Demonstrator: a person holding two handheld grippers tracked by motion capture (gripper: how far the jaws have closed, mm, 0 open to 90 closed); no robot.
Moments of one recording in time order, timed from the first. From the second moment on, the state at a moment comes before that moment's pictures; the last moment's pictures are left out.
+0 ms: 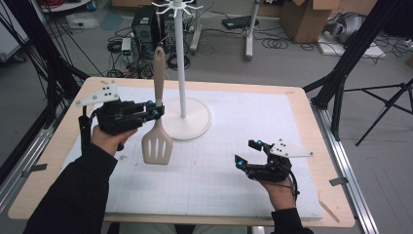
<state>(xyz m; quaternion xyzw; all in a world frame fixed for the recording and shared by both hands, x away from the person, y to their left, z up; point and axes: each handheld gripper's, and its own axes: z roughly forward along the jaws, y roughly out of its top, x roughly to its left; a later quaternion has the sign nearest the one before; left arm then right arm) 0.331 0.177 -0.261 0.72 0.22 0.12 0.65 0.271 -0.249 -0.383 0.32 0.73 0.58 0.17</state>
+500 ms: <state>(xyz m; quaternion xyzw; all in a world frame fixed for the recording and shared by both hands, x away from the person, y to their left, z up) 0.388 0.161 -0.231 0.73 0.23 0.10 0.64 0.274 -0.251 -0.388 0.33 0.73 0.59 0.15</state>
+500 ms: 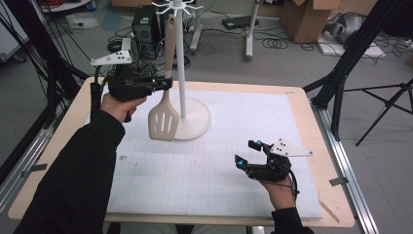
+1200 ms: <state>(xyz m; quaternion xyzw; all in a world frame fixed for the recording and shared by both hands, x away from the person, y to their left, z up) 0.420 0.154 -0.238 0.74 0.26 0.10 0.62 0.267 -0.261 -0.389 0.33 0.71 0.60 0.15</state>
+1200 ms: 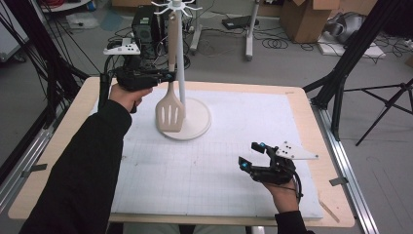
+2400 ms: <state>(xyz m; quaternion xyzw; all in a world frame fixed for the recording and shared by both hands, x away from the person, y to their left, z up) 0.273 0.218 -0.380 0.68 0.27 0.21 0.65 0.267 -0.261 -0.394 0.35 0.74 0.53 0.22</state>
